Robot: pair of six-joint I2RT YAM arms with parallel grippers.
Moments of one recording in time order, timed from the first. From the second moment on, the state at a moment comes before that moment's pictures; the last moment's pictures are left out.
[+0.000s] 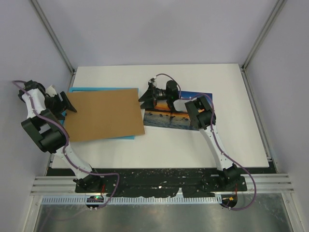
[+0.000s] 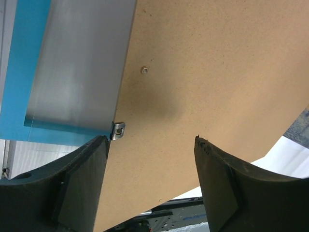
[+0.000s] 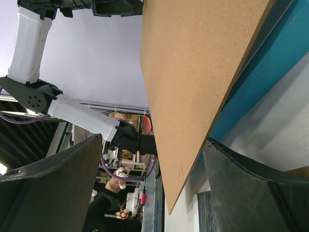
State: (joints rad) left arm 0.62 1.92 1.68 -1.12 0.42 0.07; right arm 0.47 2.70 1.84 0.93 -1.24 1.45
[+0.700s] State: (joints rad) left arm 0.50 1.84 1.65 -1.10 0.21 0.03; right arm 0.49 2.57 1.71 0.64 -1.21 1.17
